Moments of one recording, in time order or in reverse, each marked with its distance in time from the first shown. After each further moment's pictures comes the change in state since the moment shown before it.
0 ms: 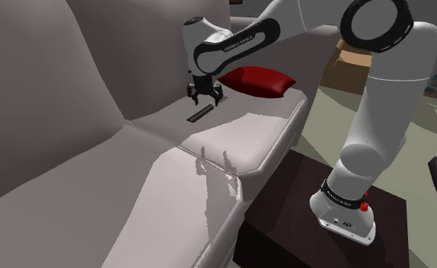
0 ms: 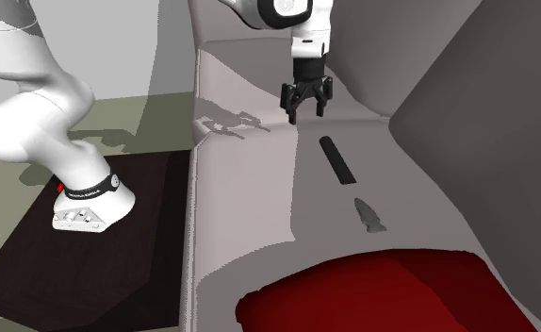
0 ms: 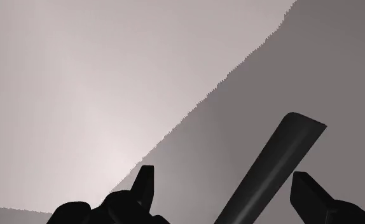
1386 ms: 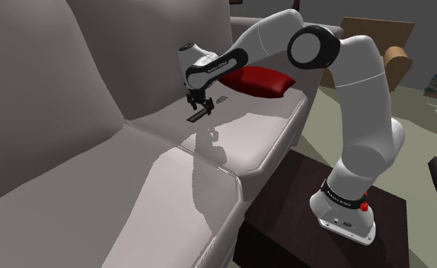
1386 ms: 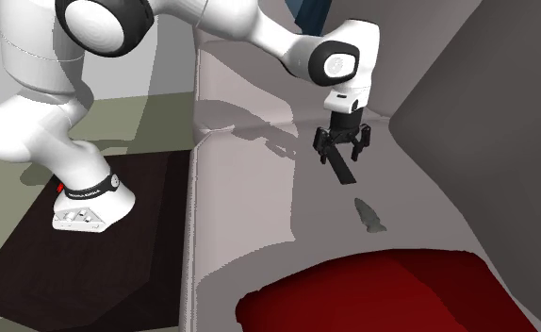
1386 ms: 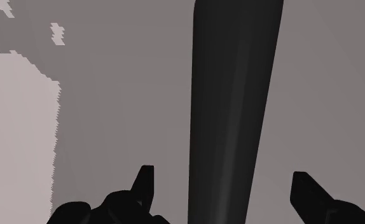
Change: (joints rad) arm 0.042 0.394 -0.124 0.336 -0.098 0.024 0.314
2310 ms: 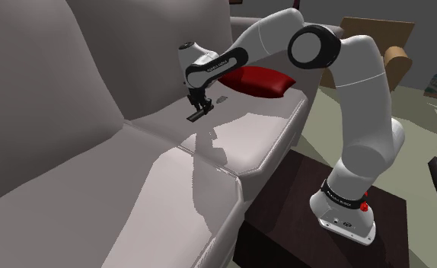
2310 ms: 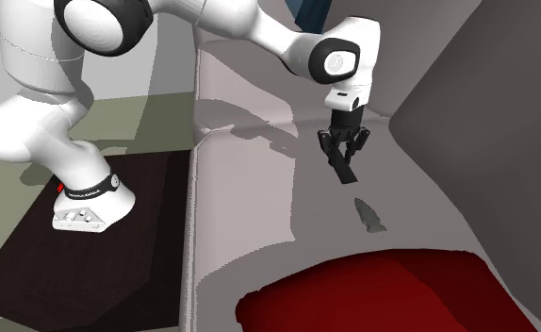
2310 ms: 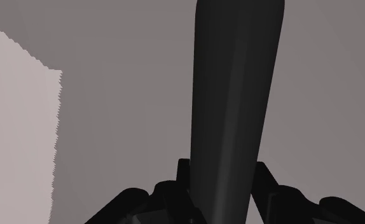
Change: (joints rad) arm 0.000 -0.005 0.001 0.005 0.001 -0.003 -0.002
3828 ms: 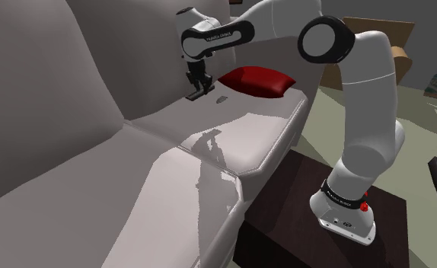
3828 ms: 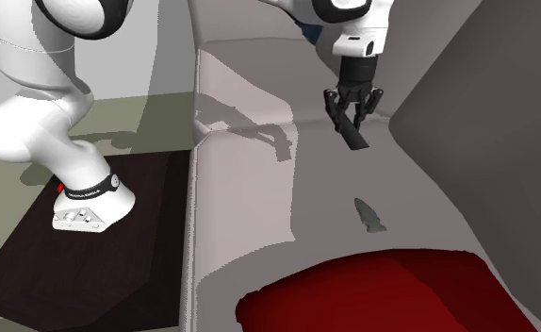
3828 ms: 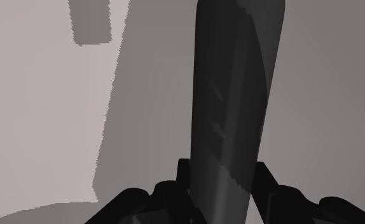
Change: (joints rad) arm 0.002 -0.093 0.021 0.151 0.047 -0.238 -0.072
